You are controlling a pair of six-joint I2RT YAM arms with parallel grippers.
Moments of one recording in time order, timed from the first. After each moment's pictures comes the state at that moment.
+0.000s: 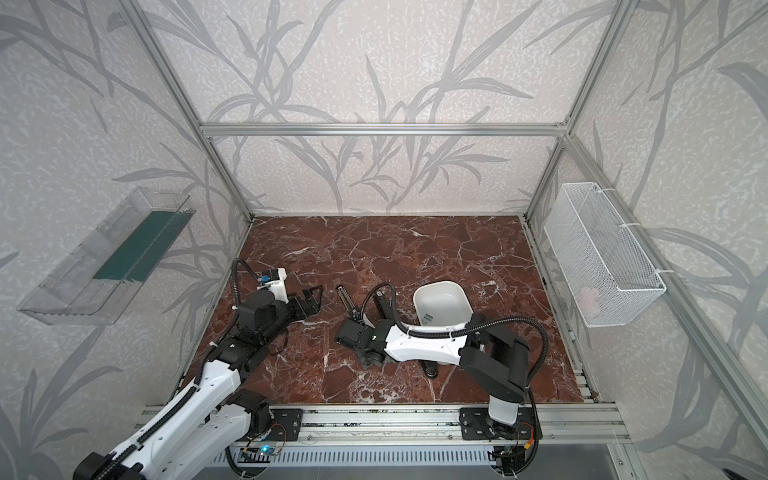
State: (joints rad) left arm -0.29 0.81 0.42 -0.02 0.01 -0.56; right arm 1.19 1.77 1.14 -0.60 0.31 0.58
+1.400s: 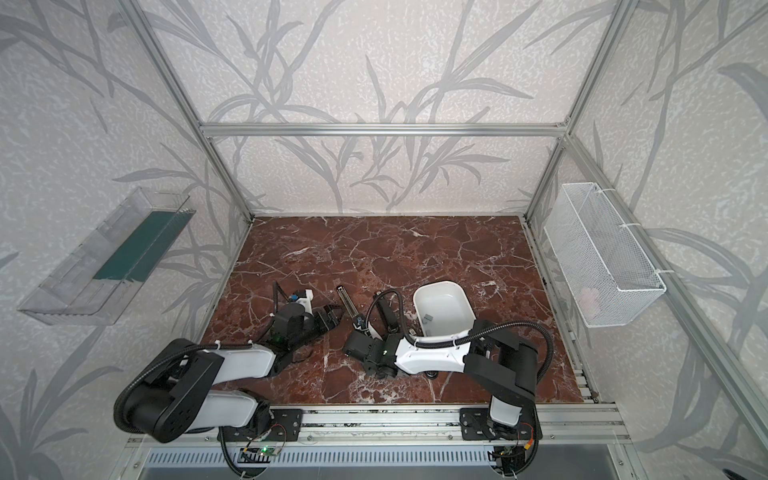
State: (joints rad) left arm -0.39 1.41 0.23 0.64 0.18 -0.89; right arm 1.23 1.73 0.96 -0.35 0.36 0.58
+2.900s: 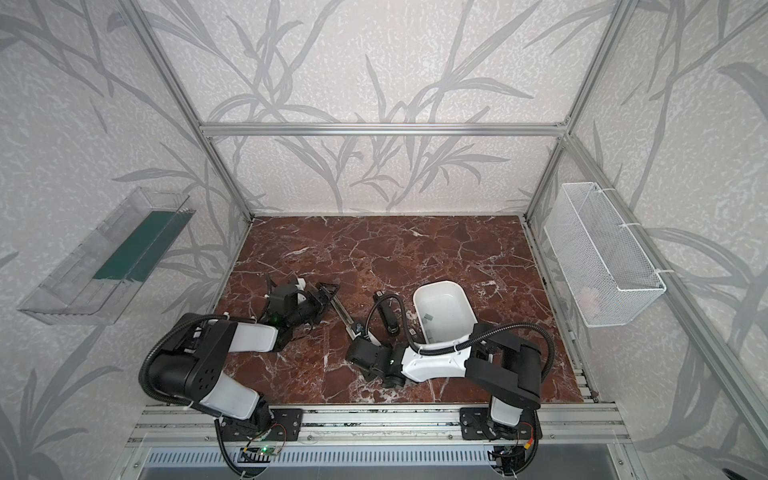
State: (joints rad) left arm -0.20 1.51 0.38 0.57 0.35 -1.16; right arm 1.26 1.71 0.83 -0.11 0.33 0.53
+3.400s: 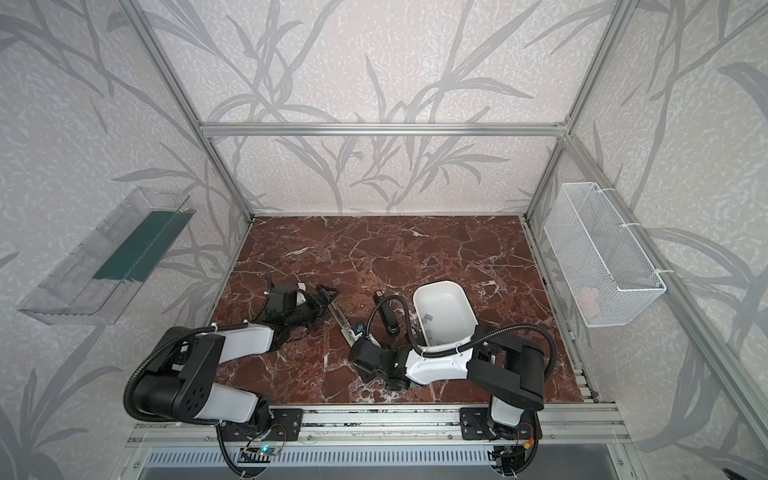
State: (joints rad) left arm -0.21 1.47 0.40 0.44 0.41 -1.19; right arm 1.26 1.69 0.80 -0.01 0.27 0.56
